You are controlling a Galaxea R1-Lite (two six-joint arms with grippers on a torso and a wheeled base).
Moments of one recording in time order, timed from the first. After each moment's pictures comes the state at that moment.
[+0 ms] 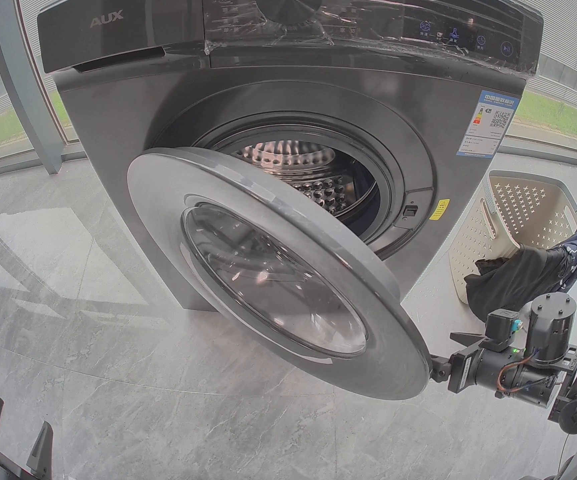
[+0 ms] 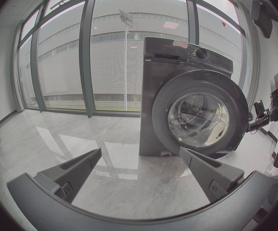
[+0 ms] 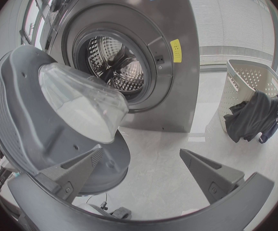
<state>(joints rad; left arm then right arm) 0.00 0.02 -0.02 -0.01 0.00 -0.04 0.49 1.70 -0.17 -1.15 0.03 0.24</state>
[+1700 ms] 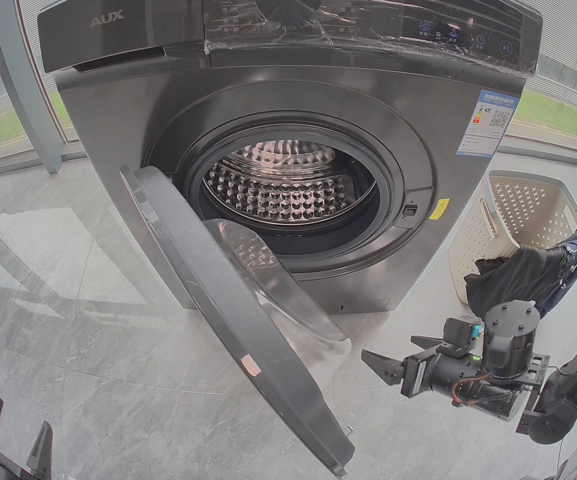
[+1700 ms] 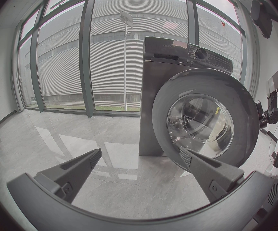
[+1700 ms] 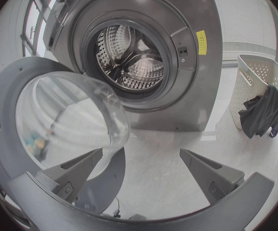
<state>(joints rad) 0.00 0.02 -0.02 -0.01 0.00 -0.04 0.70 1.81 -0.29 -1.17 -0.13 0.35</state>
